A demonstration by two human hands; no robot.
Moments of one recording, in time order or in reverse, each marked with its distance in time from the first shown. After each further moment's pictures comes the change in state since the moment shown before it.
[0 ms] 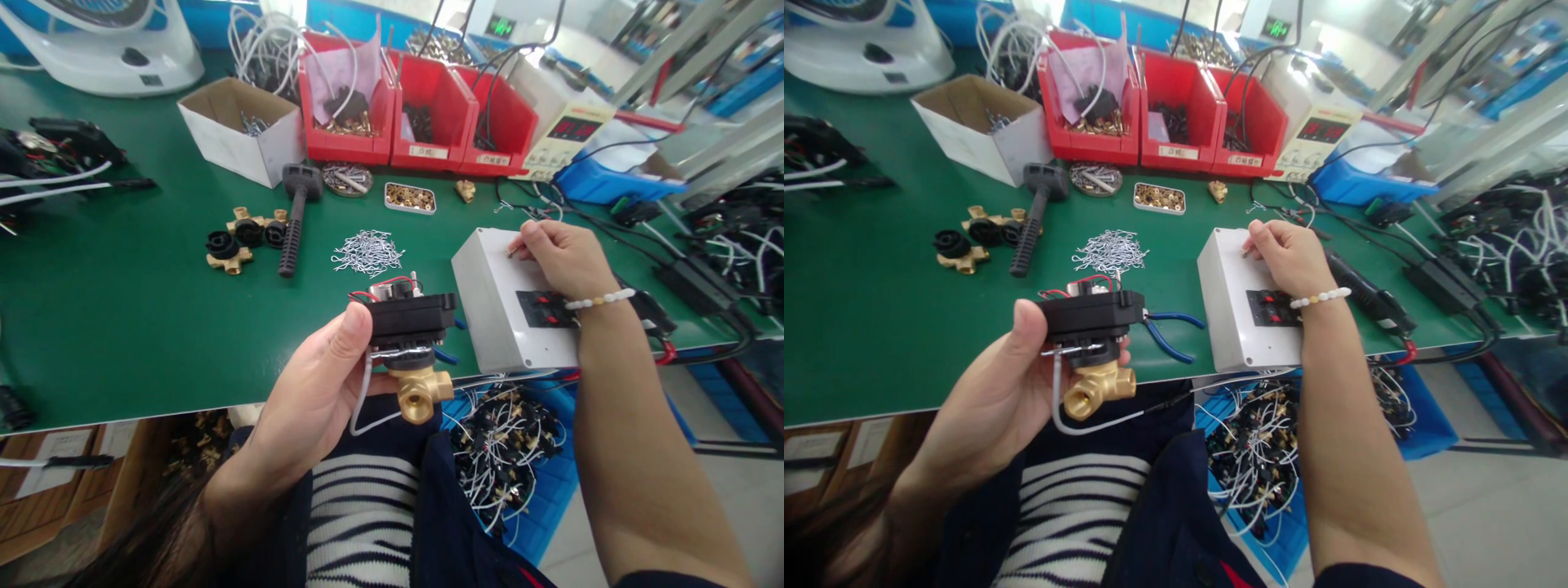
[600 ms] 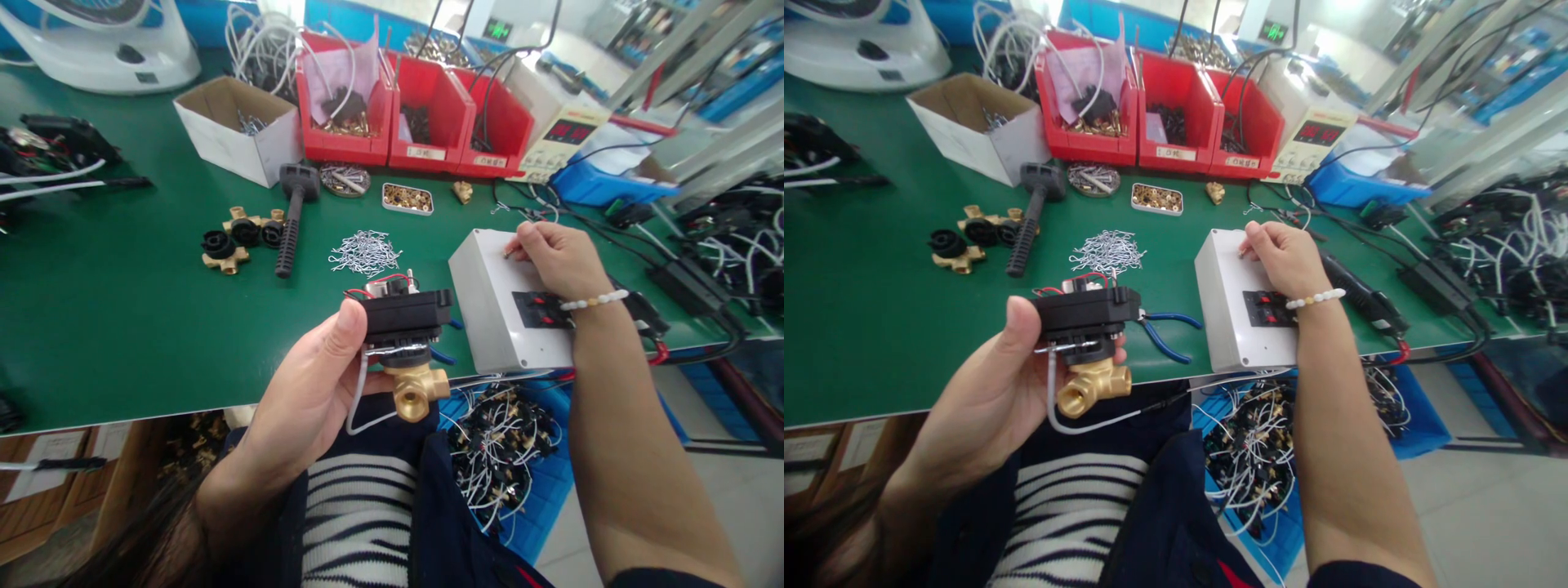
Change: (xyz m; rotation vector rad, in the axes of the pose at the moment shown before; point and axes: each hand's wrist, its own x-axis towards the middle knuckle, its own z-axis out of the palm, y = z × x) left_hand 0.003 0.000 0.001 -0.083 -0.036 0.008; right_hand 0.000 0.002 0.002 -0.001 0.022 -0.034
